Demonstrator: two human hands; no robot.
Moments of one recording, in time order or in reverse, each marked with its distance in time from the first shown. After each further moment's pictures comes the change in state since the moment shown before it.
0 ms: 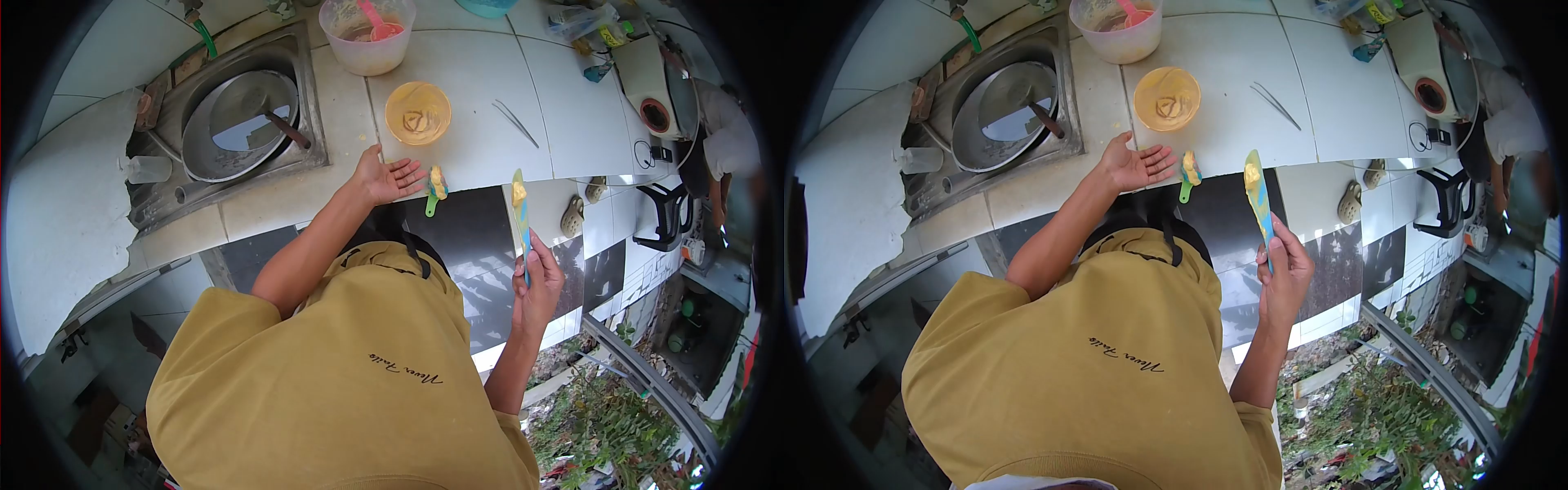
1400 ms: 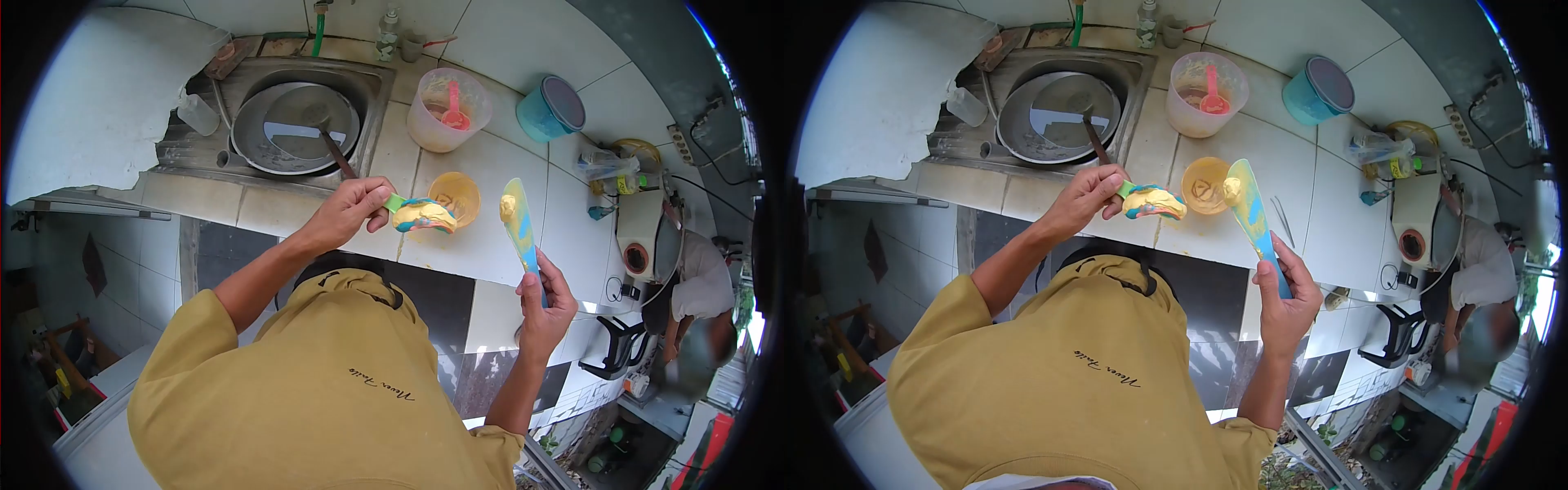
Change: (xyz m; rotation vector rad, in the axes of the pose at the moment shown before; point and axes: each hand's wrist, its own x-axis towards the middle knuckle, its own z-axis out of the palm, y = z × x) left_hand -0.176 0.019 -0.014 1.043 -0.395 1.158; right_hand 0.043 -0.099 0.093 -0.546 -0.379 -0.471
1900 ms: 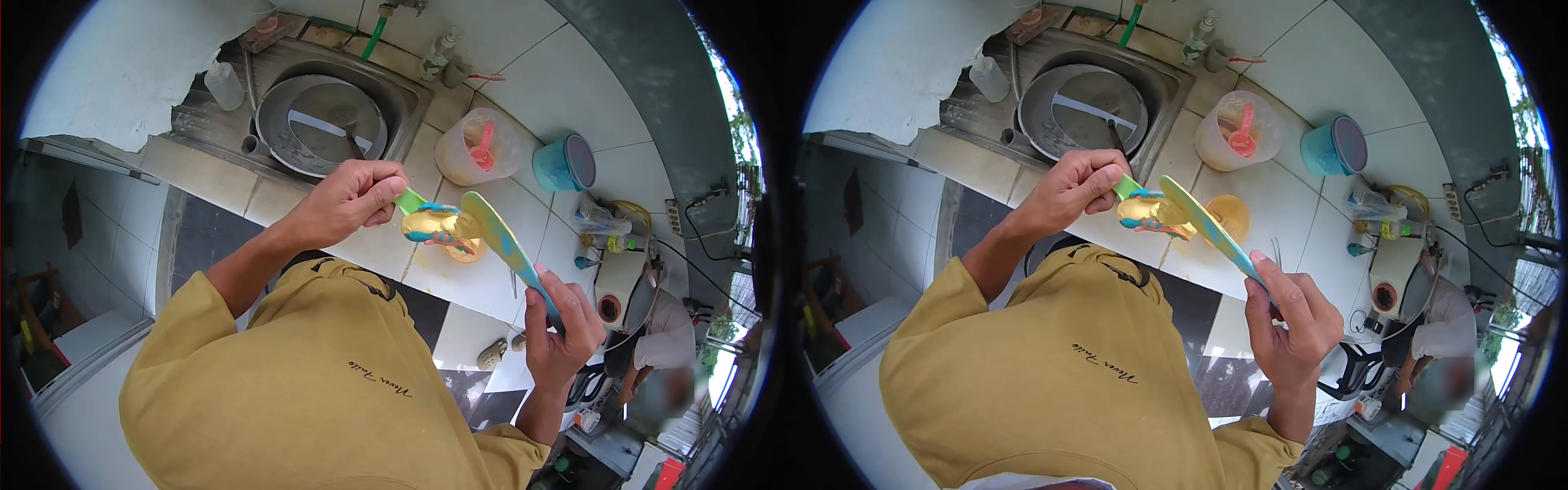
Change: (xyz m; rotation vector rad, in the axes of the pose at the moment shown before) left_hand -0.021 0.070 -0.057 -0.057 0.048 0.085; right_hand 0.044 -0.113 0.058 -0.521 -0.280 -0.815
